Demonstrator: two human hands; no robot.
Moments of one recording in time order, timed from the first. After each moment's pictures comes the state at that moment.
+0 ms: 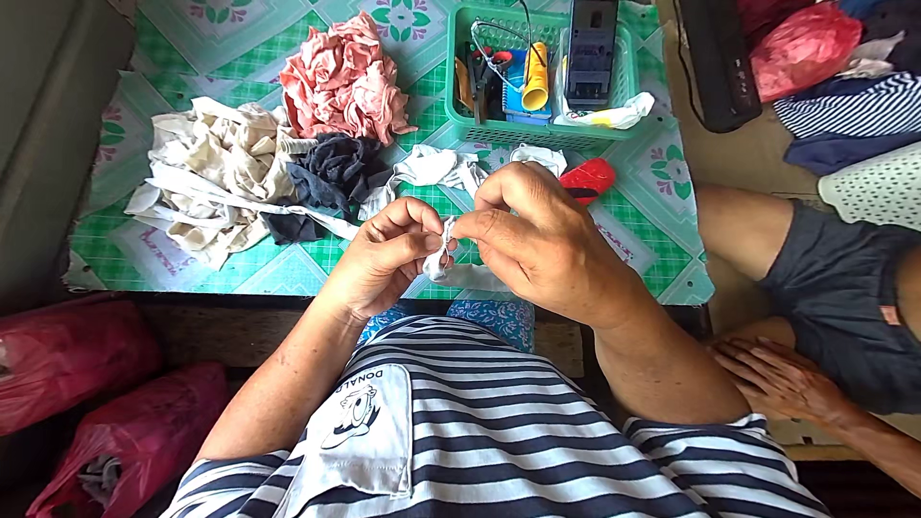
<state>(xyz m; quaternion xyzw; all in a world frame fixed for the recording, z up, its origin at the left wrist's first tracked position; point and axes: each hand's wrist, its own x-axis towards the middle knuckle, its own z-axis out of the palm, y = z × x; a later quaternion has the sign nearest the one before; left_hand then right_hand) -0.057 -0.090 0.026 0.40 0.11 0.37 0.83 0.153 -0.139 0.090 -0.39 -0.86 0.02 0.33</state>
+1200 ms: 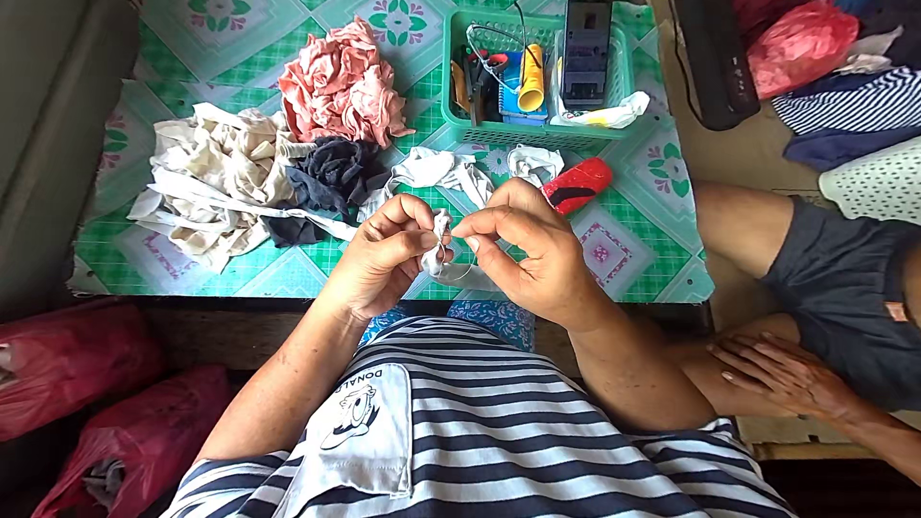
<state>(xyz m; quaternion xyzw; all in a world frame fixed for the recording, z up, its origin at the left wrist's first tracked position) -0.053 -0.089 0.026 0.39 0.10 0.38 0.83 0.149 -0.146 0.059 -0.41 -0.77 0.14 0.47</state>
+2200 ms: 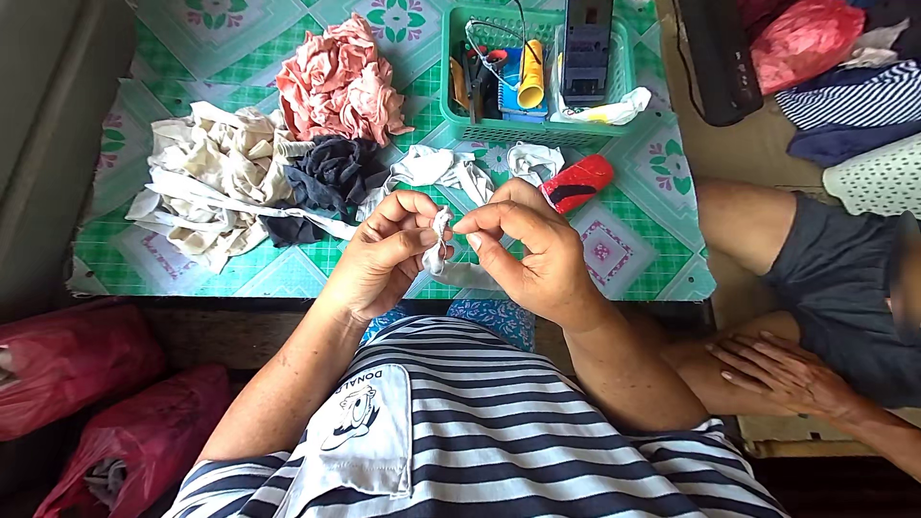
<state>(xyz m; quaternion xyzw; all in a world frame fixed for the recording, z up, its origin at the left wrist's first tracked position) -0.052 -0.091 0.027 0.39 0.10 0.39 0.82 0.148 -0.147 0.056 -0.42 -0.74 0.16 0.50</state>
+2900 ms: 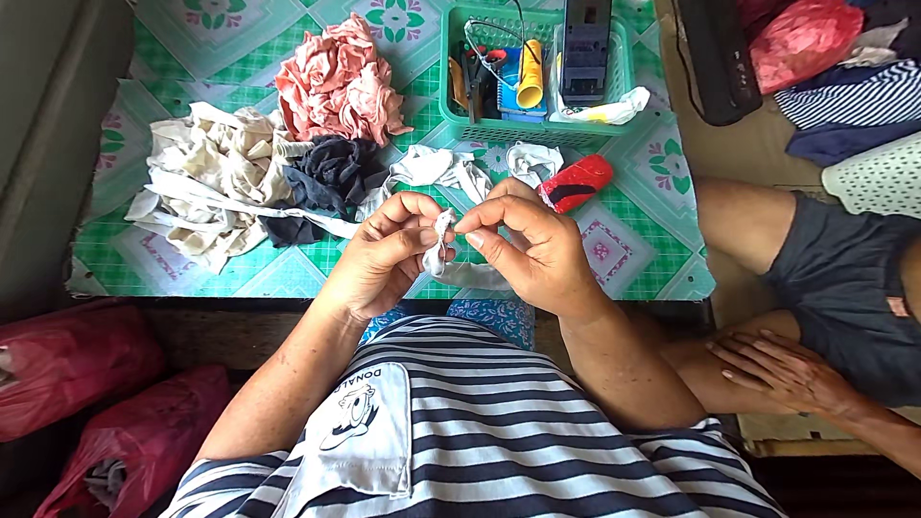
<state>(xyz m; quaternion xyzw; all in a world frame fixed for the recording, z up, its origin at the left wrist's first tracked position) -0.052 -0.091 0.029 0.38 0.10 0.38 0.84 0.150 -0.145 0.055 -0.39 -0.72 0.25 0.52</state>
